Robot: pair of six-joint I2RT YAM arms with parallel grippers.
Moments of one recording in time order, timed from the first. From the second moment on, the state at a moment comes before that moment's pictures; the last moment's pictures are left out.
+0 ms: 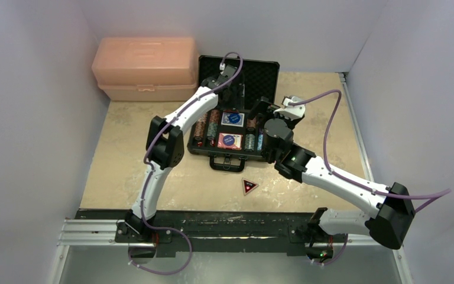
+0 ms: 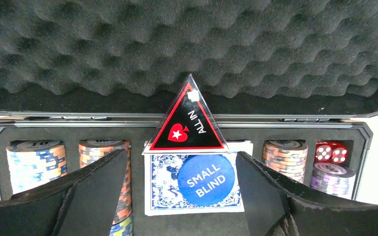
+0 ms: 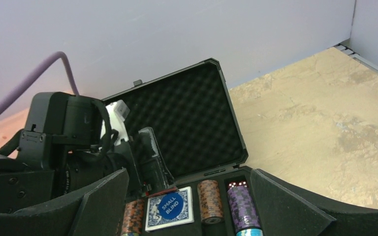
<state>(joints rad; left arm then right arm) -0.58 2.34 2.23 -0.82 -0.21 -0.49 0.88 1.20 0.92 0.23 1.08 0.43</state>
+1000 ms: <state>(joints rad) -0.58 2.41 2.24 -0.82 -0.19 -0.49 0.88 1.20 0.92 0.25 1.02 0.42</state>
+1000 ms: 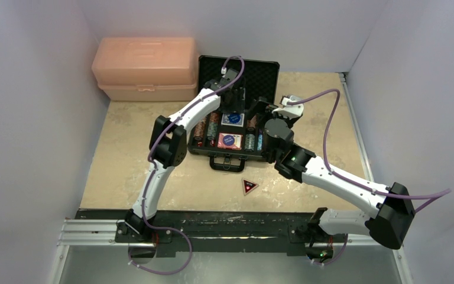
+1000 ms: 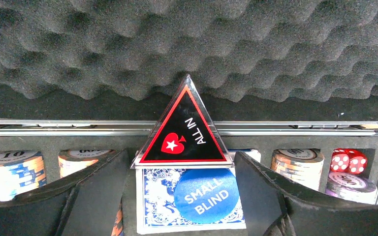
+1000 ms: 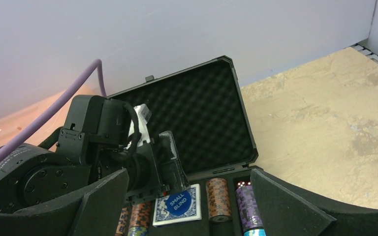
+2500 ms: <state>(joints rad) -0.58 2.36 2.16 -0.76 -0.17 -0.50 0.88 1.20 0.91 0.27 0.97 0.40</state>
